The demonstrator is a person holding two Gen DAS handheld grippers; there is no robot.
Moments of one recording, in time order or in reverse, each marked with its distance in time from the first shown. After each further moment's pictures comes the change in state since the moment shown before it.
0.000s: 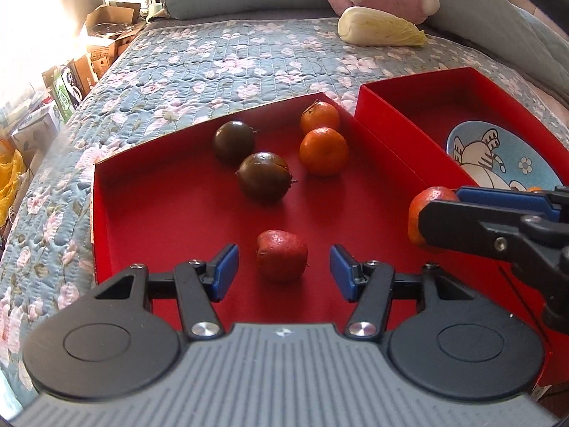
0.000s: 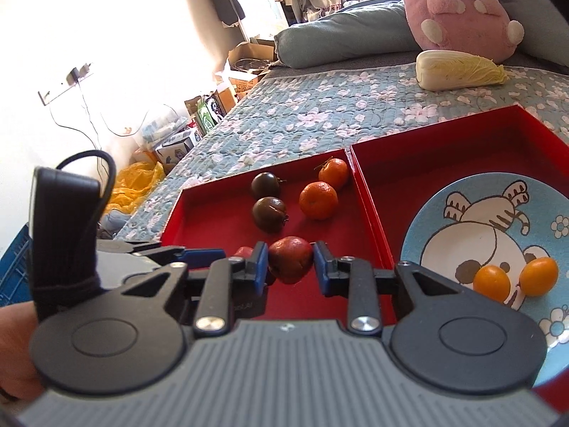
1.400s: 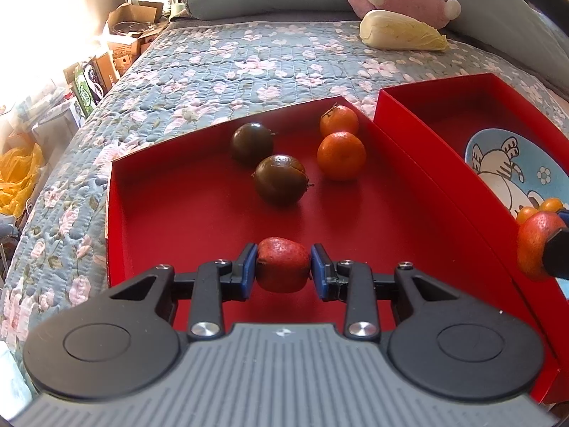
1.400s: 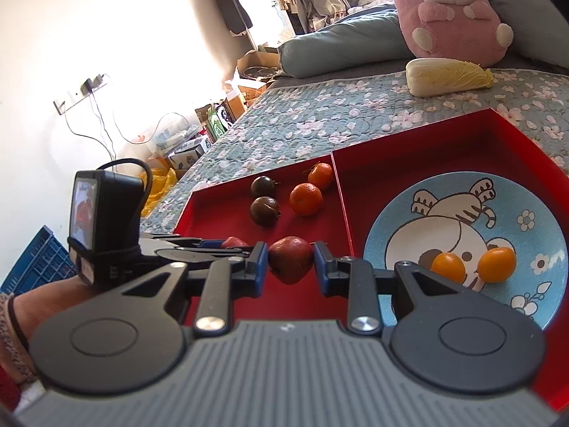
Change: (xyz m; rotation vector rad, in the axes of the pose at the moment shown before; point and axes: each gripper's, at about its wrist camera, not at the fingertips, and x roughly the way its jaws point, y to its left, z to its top) left arm -0.001 -0.002 0.001 -0.037 -0.012 0.072; right arm -0.047 -0.024 -0.006 0.012 -0.017 0.047
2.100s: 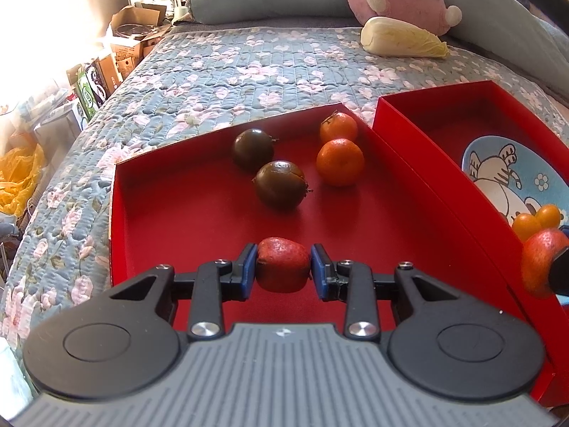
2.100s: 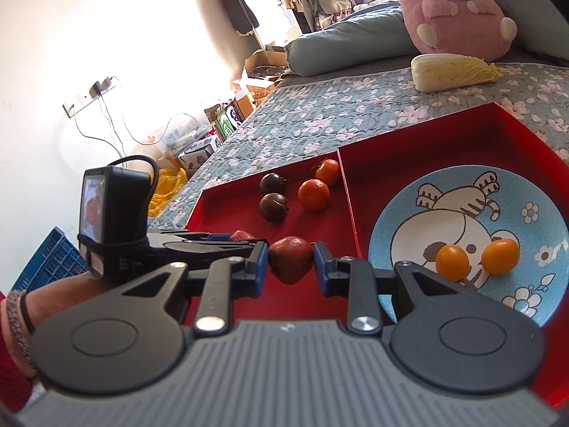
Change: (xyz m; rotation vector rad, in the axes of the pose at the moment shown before) left arm -0.006 0.000 0.001 -0.015 -0.019 0.002; right arm -0.008 -0.003 -0.003 0.015 0.004 0.038
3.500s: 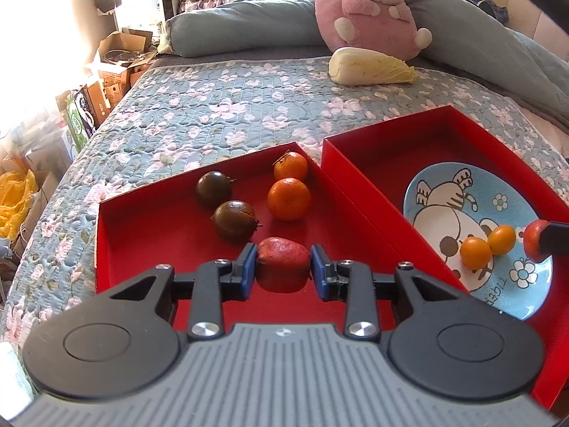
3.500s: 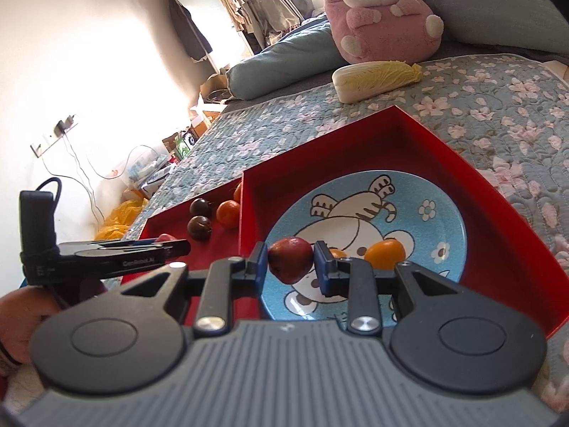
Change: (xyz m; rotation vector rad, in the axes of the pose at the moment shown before) left arm -0.035 -0.037 0.013 0.029 -0.084 -0.045; right arm -0.046 -0.081 -0.003 0.109 -0.065 -0.103
